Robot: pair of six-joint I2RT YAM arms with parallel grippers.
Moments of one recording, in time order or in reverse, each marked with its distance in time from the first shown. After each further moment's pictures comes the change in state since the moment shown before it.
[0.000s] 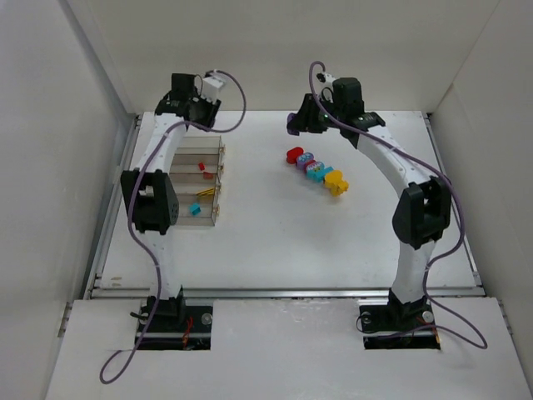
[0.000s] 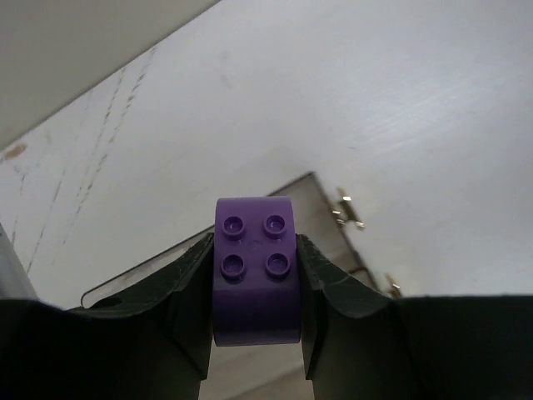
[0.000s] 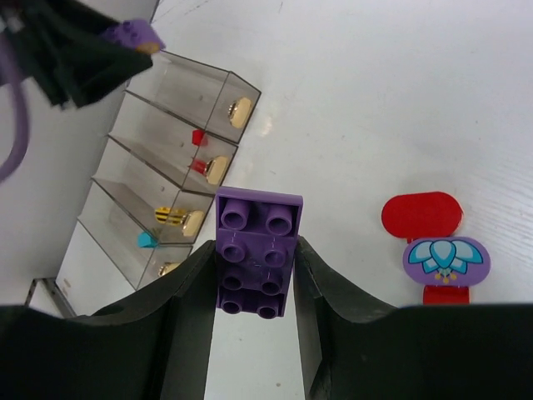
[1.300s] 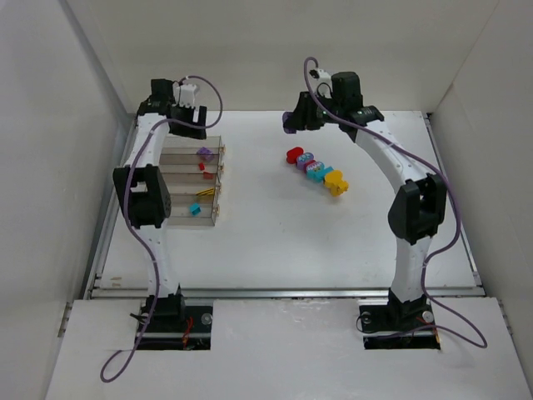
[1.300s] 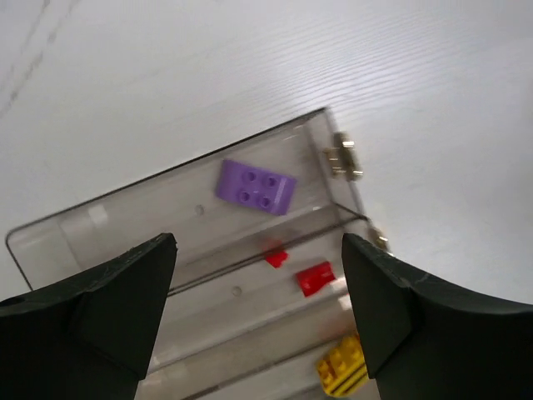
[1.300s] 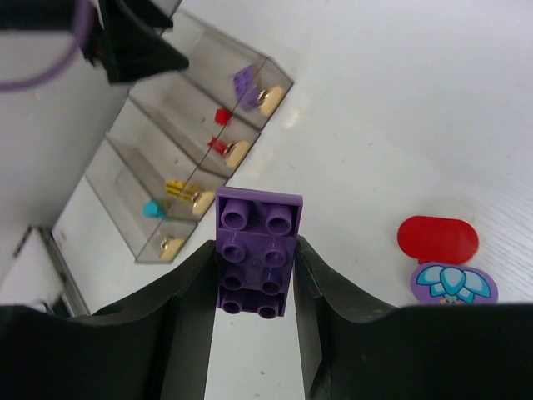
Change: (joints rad) left arm 0.150 0.173 0.136 -0.136 0.045 -0.219; right arm 0.002 0.078 0.140 -0.077 -0.113 -0.092
